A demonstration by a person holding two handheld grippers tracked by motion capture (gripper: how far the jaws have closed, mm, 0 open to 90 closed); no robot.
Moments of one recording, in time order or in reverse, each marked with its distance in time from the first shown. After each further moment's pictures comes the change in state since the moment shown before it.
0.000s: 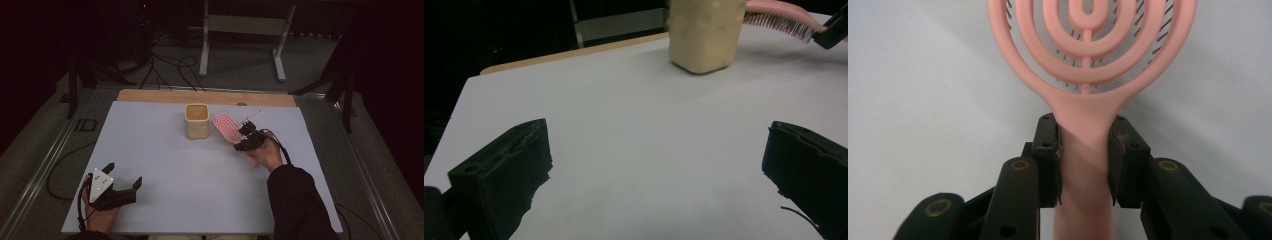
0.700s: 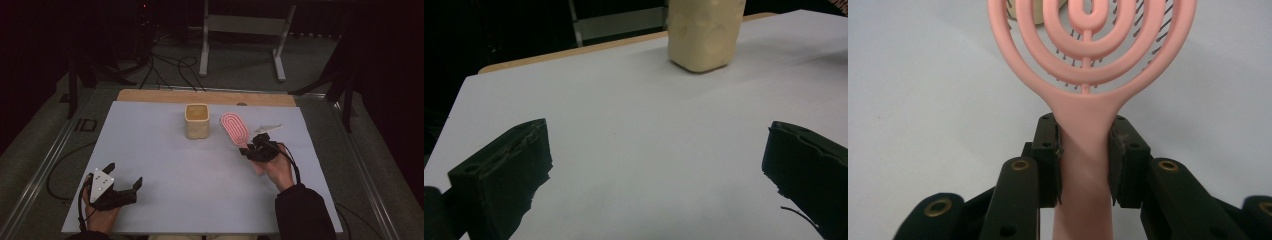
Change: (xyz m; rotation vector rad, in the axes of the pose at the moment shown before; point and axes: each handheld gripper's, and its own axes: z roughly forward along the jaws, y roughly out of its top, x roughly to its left) left arm -0.001 0.000 0.001 0.004 -0.002 0.002; right arm 0.016 -0.046 -0.038 -0.244 -0.001 0.017
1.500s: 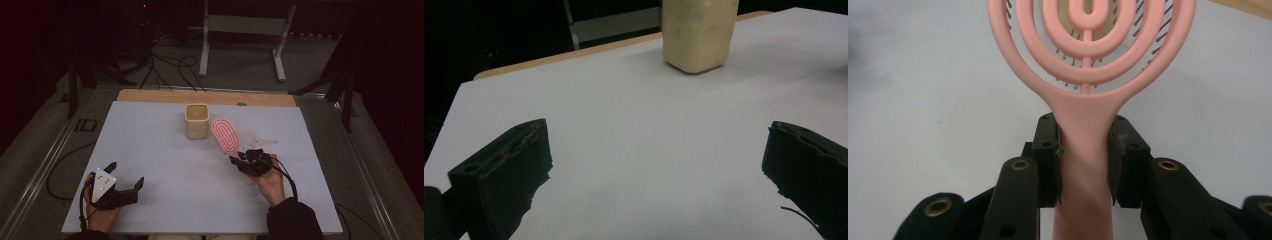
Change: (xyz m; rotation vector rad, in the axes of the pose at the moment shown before) left arm -0.003 0.003 0.001 -0.003 -0.011 0.020; right arm 0.047 -0.017 -0.004 -0.141 0.032 -0.051
